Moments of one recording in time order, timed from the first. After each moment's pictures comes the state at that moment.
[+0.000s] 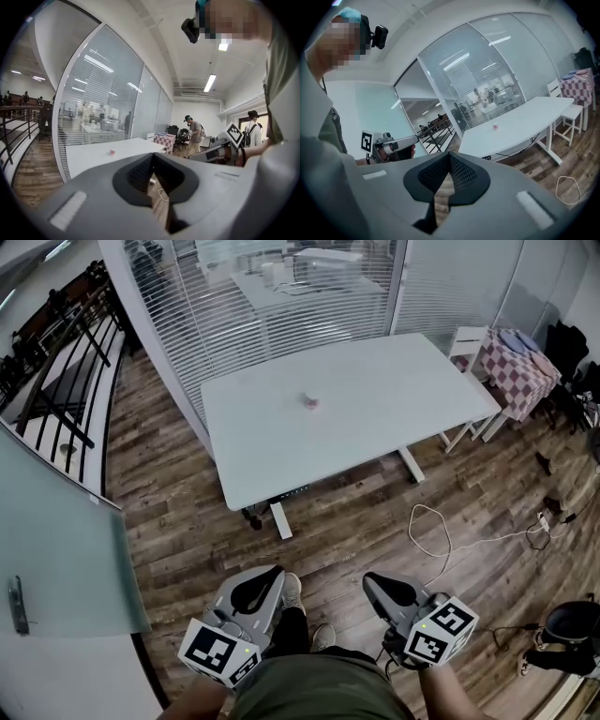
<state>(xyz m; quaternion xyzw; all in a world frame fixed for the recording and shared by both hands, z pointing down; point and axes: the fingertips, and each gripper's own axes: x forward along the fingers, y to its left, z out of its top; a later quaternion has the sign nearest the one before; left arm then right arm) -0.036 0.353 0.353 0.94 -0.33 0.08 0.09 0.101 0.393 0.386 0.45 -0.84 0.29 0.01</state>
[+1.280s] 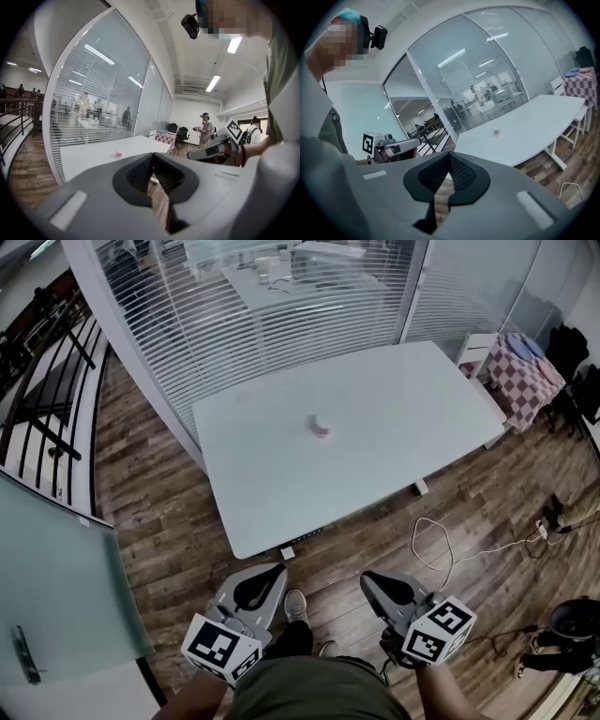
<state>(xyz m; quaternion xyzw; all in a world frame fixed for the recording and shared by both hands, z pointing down) -0.047 0.190 0.377 0.94 -0.30 0.10 0.11 0.083 0.233 0.395 0.47 -0.83 0.30 0.01</state>
